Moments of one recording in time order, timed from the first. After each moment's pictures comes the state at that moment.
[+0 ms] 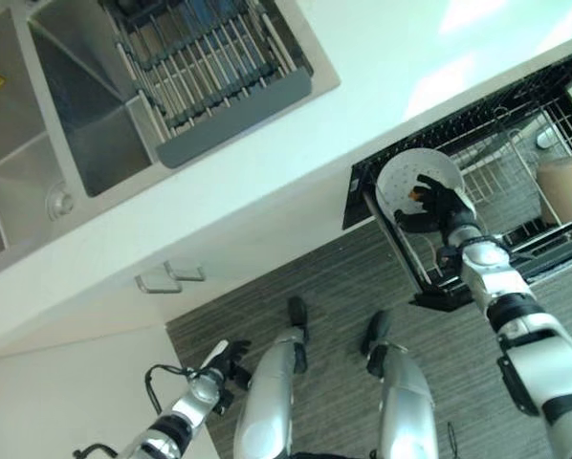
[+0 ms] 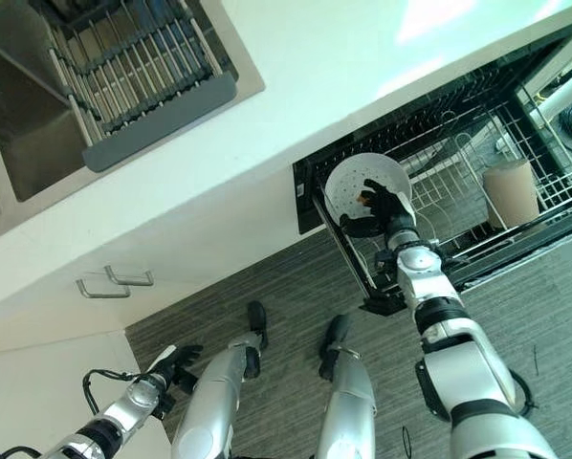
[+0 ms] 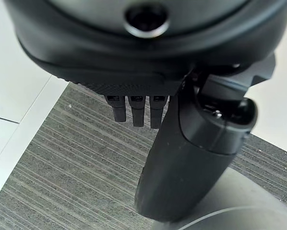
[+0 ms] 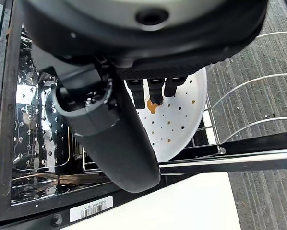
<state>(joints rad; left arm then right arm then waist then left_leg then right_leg) -0.26 0.38 -0.51 0.95 -0.07 0.04 0.05 -0.87 -0.53 0.32 1.03 0.40 -0.08 0.04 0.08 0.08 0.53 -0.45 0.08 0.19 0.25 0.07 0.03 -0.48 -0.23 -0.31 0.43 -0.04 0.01</state>
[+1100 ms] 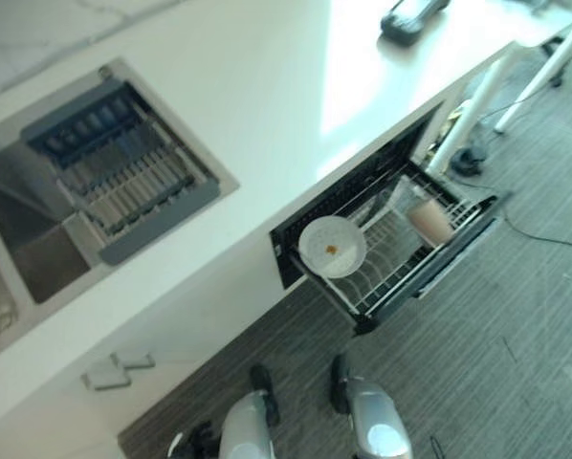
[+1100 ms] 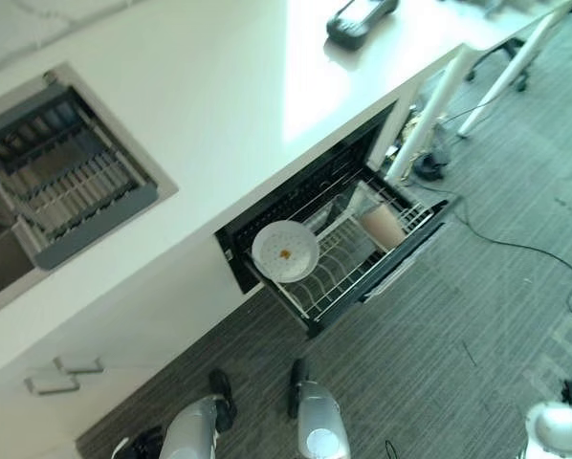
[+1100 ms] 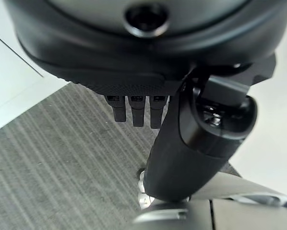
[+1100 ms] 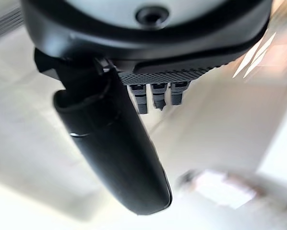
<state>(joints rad) 0.04 0.26 -0.08 1.22 -0.27 -0.06 0.03 0.15 -0.43 -0.69 0.52 0.16 -0.50 -1.19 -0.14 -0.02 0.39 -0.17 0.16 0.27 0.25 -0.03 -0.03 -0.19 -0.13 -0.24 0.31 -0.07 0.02</state>
